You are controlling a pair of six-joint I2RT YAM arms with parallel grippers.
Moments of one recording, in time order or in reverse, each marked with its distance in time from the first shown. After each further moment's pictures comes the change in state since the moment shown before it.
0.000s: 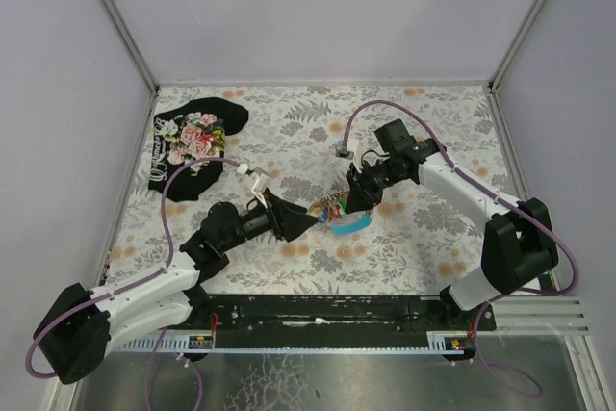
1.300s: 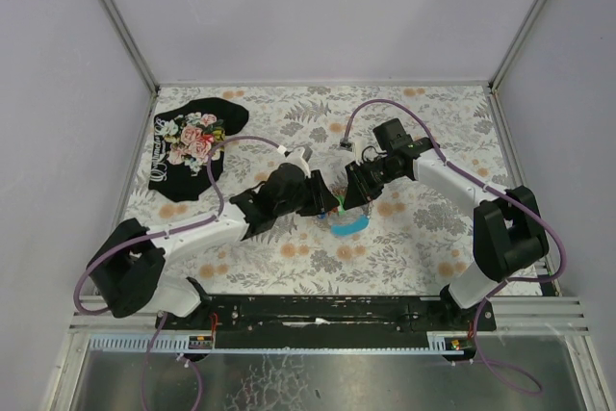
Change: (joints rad) left arm -0.073 0.502 0.479 -0.462 -0.270 -0.233; right arm -0.023 0.082 0.000 0.084 0.072 0.317
